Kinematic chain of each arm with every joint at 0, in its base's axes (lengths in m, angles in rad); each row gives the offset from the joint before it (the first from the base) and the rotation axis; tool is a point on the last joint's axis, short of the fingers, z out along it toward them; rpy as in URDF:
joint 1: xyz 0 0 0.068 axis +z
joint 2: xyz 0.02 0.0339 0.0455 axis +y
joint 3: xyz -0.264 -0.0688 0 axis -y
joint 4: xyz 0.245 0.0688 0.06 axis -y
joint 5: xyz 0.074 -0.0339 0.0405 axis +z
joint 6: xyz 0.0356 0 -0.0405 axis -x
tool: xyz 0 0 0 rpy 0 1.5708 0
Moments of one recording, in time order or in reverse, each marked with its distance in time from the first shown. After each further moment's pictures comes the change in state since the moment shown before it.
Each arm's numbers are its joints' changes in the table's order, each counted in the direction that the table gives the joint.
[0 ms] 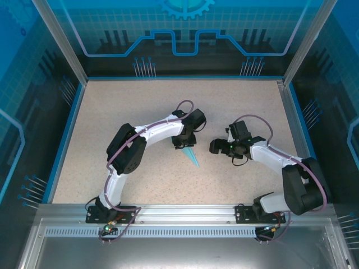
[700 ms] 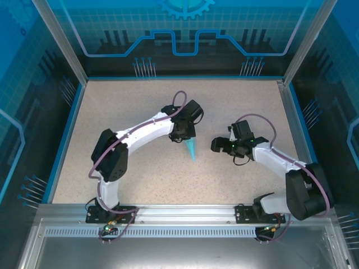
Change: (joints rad) left arm -0.002 -0.207 -0.021 0.054 0.020 -0.097; right arm -0.021 -0.071 -0.007 -0.003 -0.007 -0.017
